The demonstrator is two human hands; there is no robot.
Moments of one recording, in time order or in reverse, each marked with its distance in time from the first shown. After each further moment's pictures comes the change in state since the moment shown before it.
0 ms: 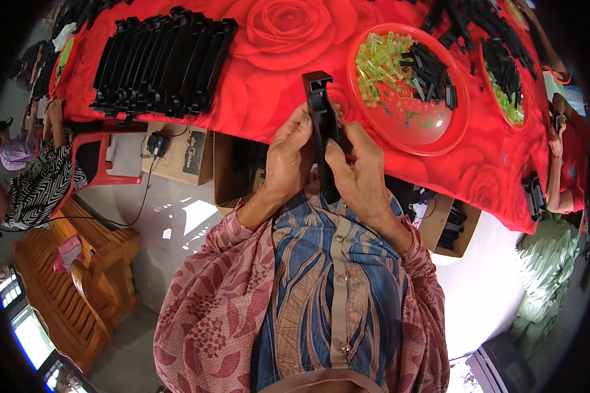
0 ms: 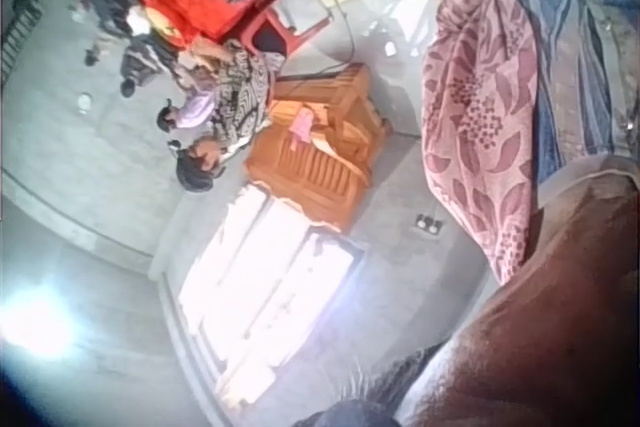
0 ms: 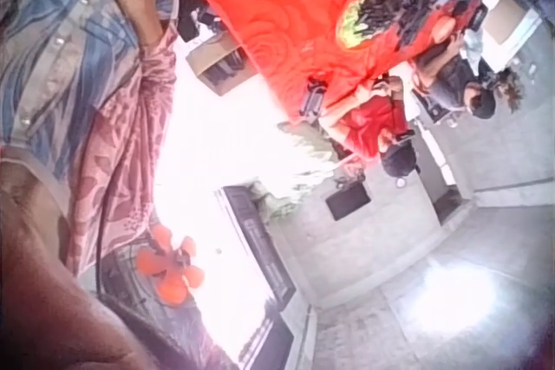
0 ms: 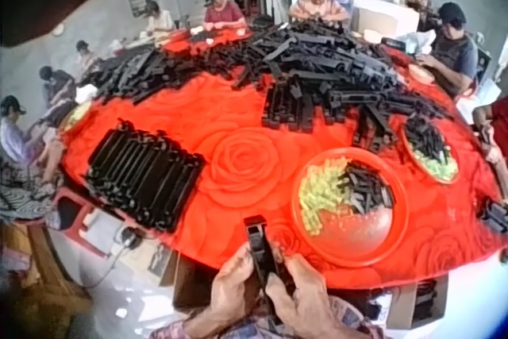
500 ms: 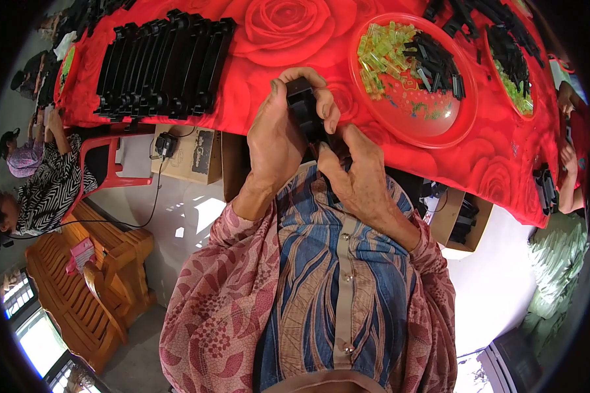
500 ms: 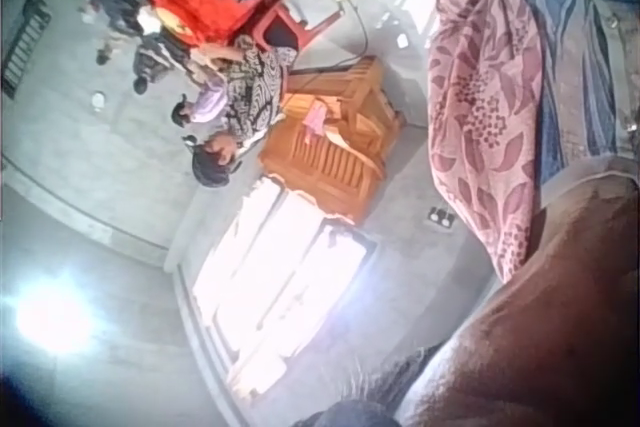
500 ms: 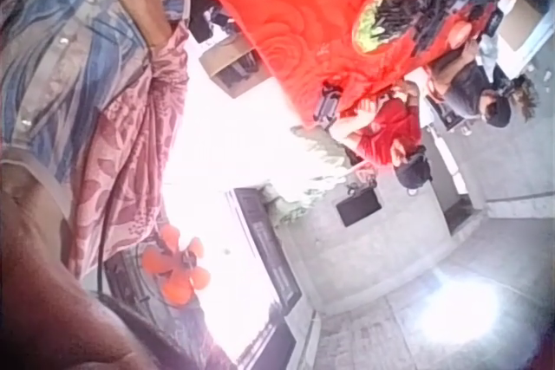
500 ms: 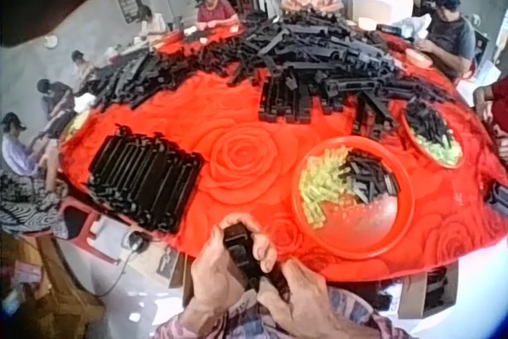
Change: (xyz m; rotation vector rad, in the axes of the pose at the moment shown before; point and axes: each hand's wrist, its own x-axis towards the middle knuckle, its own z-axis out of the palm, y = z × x) left_hand 0.020 0.037 0.018 -0.086 -0.141 0.051; right_hand -0.004 0.000 0.004 -0.018 -0.044 -0.081
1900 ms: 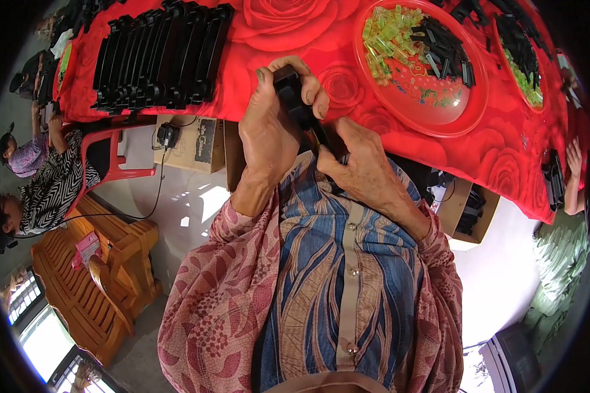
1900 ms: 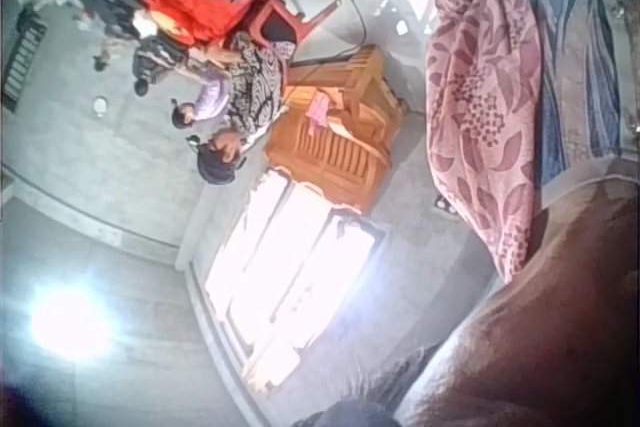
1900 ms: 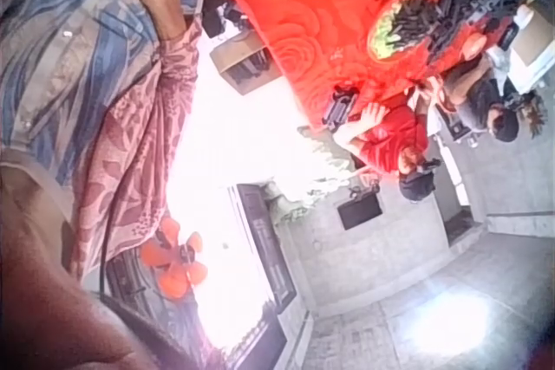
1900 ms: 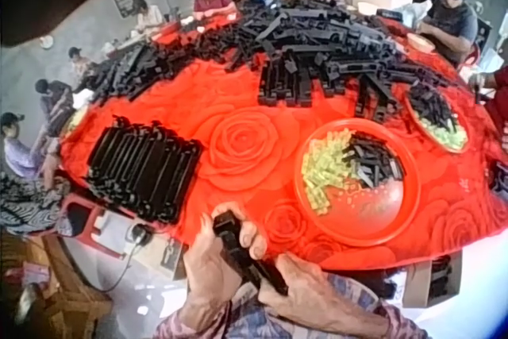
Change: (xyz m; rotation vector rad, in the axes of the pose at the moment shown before) left_hand -0.009 0.001 -0.004 0.059 0.166 0.004; right_hand 0.003 -0.001 -0.007 -0.052 -0.261 0.160
